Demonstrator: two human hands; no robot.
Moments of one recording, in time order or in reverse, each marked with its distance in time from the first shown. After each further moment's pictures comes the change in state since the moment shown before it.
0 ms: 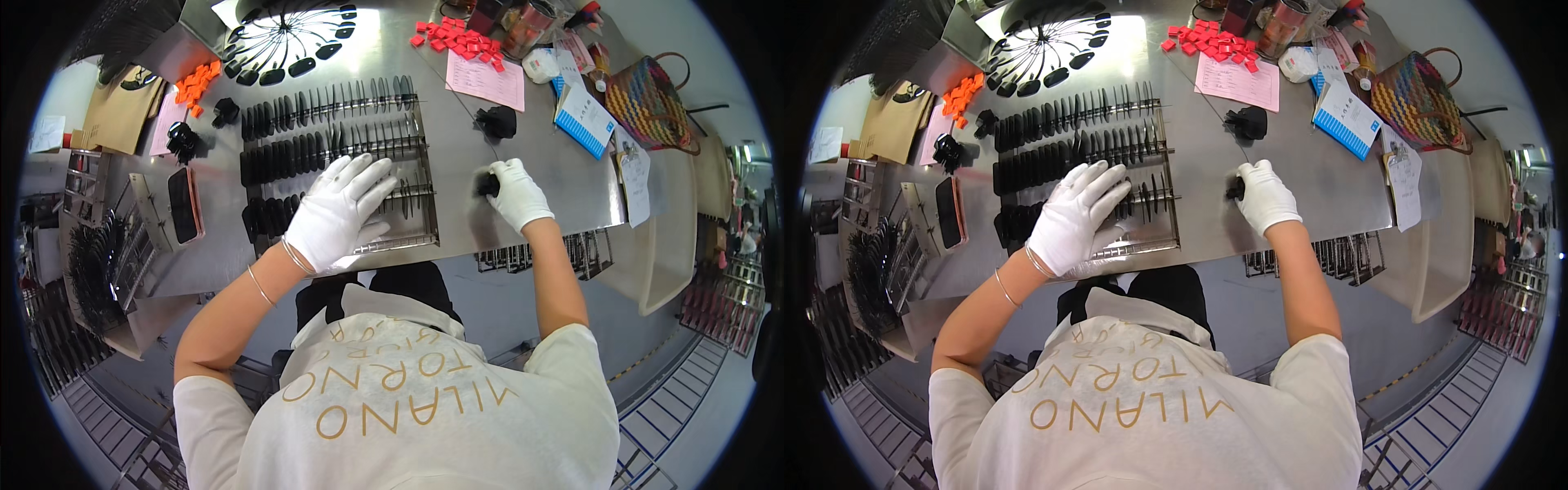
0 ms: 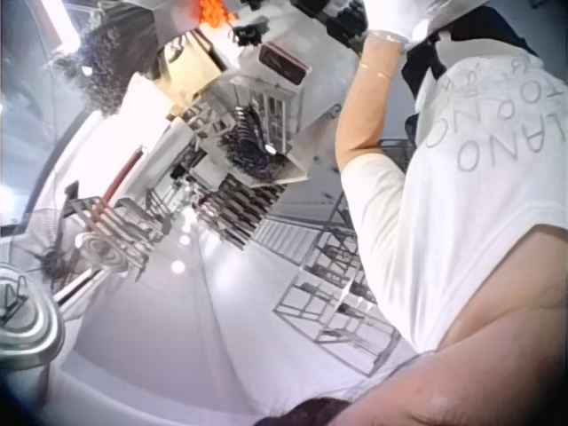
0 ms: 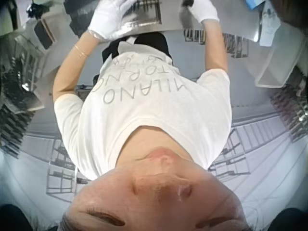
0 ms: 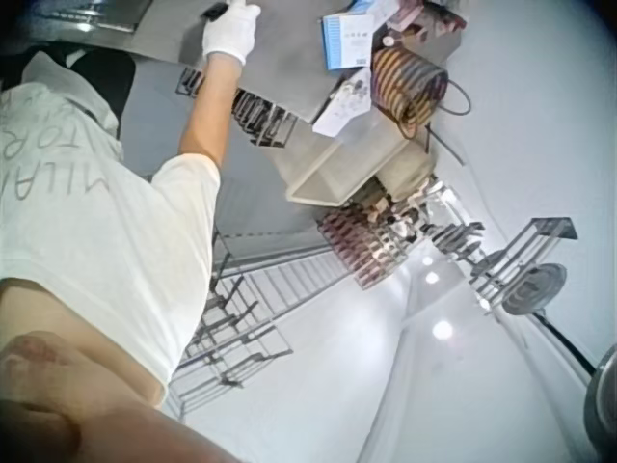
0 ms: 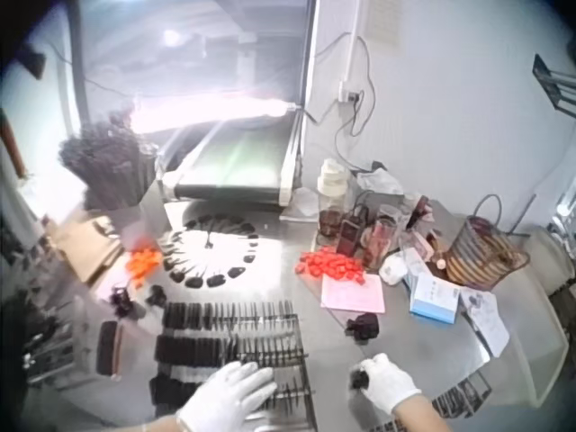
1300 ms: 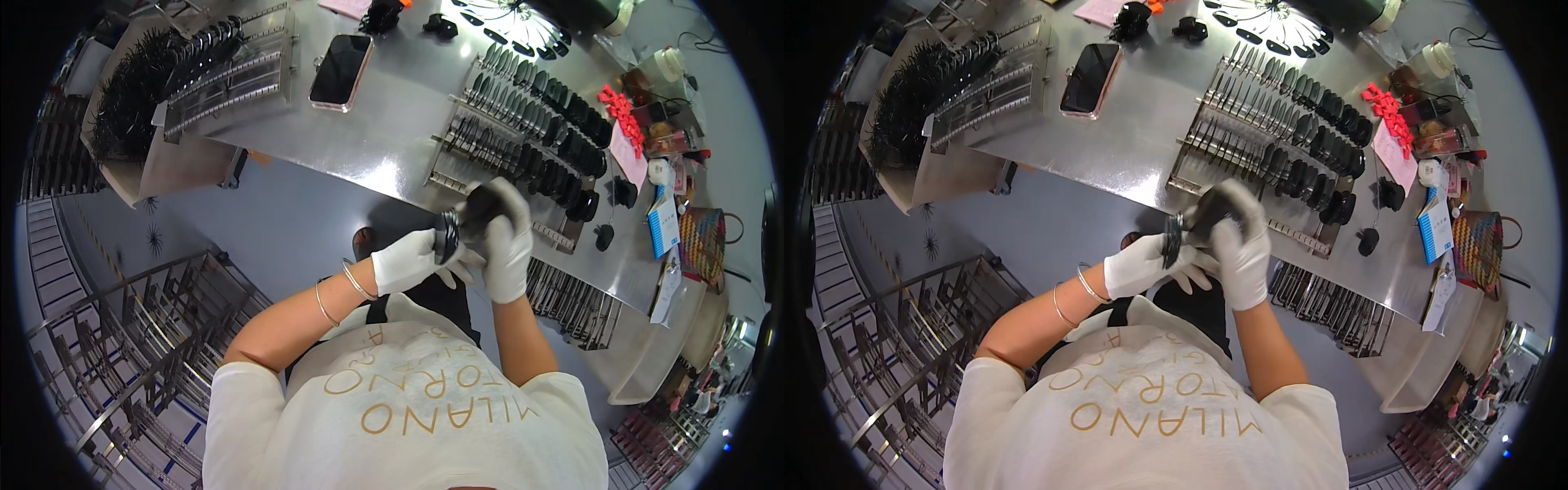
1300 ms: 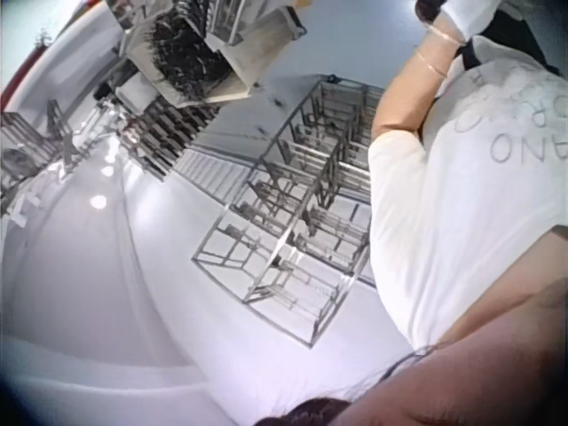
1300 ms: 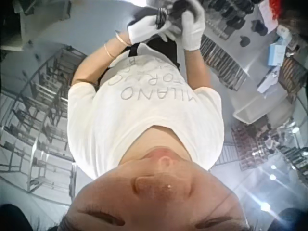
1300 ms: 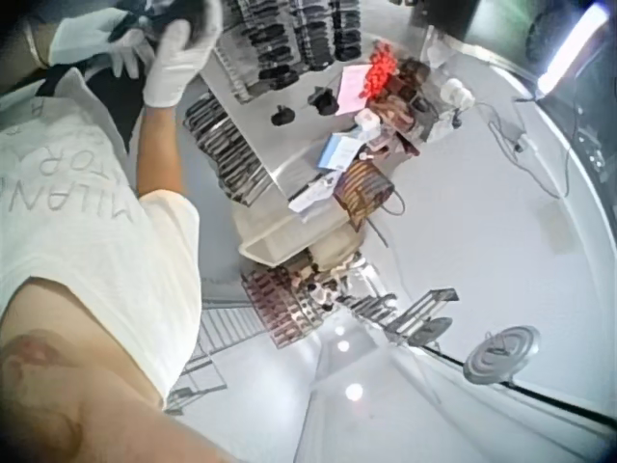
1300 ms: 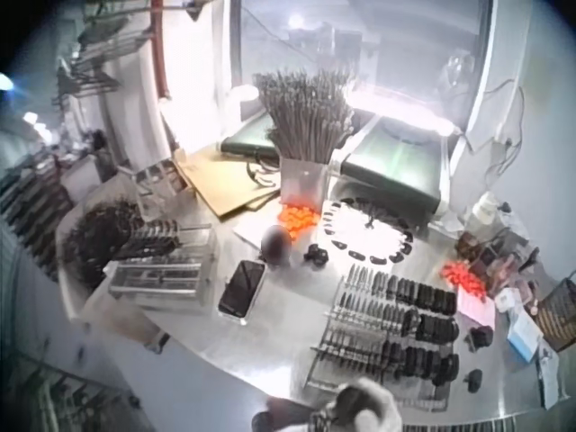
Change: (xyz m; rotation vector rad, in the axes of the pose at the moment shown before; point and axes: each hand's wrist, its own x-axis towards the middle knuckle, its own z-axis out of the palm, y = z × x) left_hand -0.216 0.068 -0.012 -1.774 0.064 -0.848; right_hand -0.128 -0.279 0.102 1.515 -0.143 -0.475
